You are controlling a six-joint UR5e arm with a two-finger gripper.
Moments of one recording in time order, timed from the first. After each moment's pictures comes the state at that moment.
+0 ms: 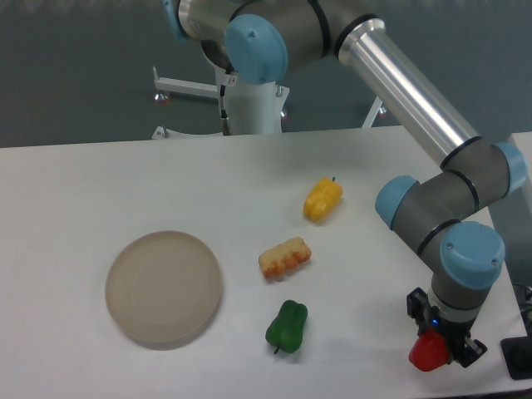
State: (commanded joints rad) arm 2.37 -2.62 -0.53 -1.33 1.58 1.45
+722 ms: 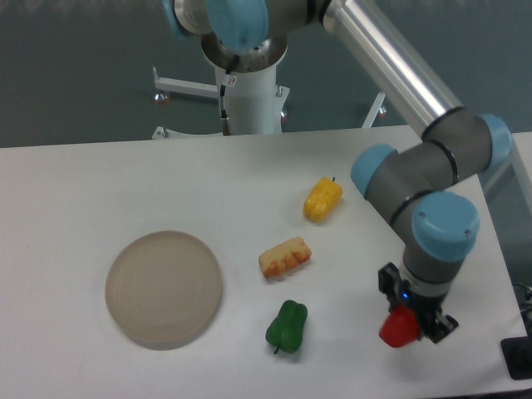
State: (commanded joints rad) arm 2.31 -2.33 -0.86 -1.44 1.55 1.33
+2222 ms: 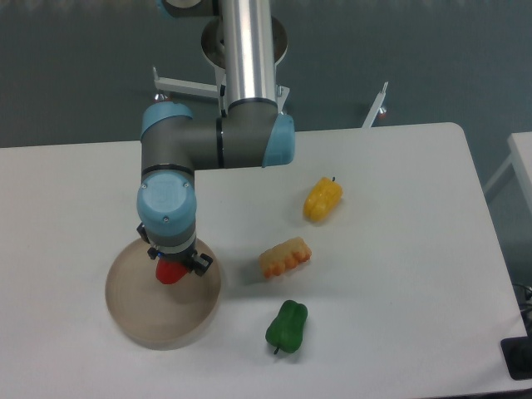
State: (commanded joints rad) arm 1.87 -2.20 -1.23 -1.43 1.47 0.55
